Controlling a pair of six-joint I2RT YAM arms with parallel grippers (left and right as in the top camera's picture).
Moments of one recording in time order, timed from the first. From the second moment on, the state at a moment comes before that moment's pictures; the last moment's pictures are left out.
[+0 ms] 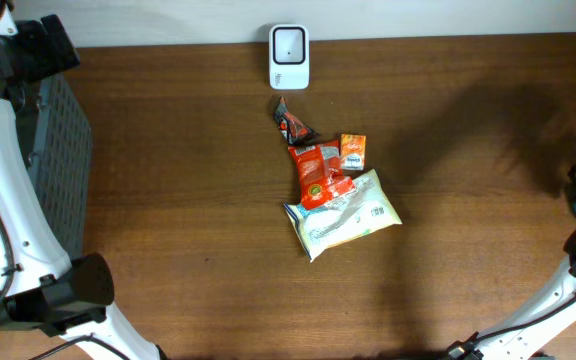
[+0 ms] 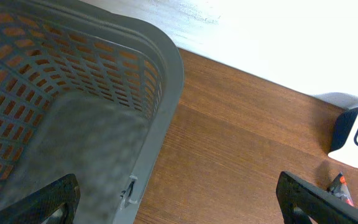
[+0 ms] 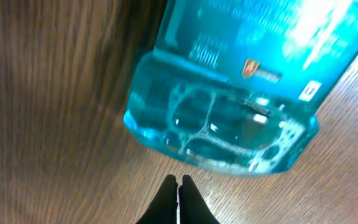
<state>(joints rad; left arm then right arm) 0.27 1.96 2.50 -1.35 -0.01 -0.12 -0.77 2.32 1.94 -1.20 -0.01 0.47</state>
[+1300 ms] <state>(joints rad) 0.27 1.96 2.50 -1.35 -0.01 -0.13 -0.14 2.31 2.15 -1.25 -0.47 0.07</state>
